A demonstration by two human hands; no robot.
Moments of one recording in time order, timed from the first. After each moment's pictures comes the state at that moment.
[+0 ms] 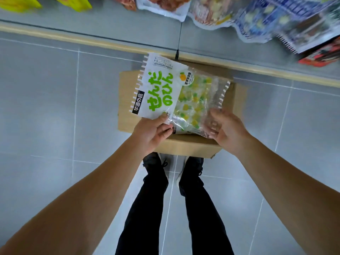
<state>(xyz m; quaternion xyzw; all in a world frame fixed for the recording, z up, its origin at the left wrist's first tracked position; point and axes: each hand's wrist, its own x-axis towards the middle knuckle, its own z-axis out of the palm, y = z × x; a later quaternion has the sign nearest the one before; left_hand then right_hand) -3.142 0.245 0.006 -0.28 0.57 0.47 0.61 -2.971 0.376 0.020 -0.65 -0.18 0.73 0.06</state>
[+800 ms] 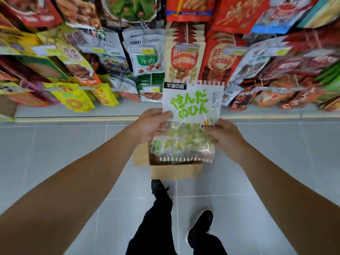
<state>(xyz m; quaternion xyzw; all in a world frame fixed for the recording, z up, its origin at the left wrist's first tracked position) -3.155 0.260 0.408 0.18 0.63 0.41 0.64 -2.921 0.329 0.409 -0.59 -0.46 0.65 0.14</state>
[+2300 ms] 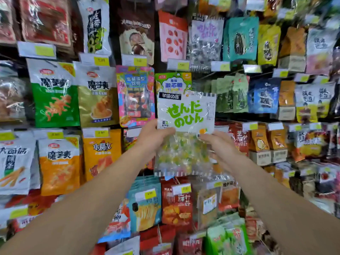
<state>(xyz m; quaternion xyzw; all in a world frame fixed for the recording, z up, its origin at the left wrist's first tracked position) -2.636 0.621 0.912 0.54 0.47 0.63 0.30 -2.445 0.676 0.890 -0.40 -0.59 0.46 0.53</state>
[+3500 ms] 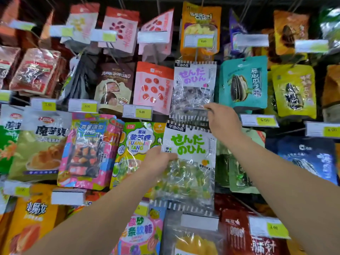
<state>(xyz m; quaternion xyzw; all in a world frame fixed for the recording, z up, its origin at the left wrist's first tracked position) -2.499 0.916 1.012 0.44 0.53 0.70 0.16 -2.345 1.025 1.123 -0.23 -0.76 -0.18 0.57</state>
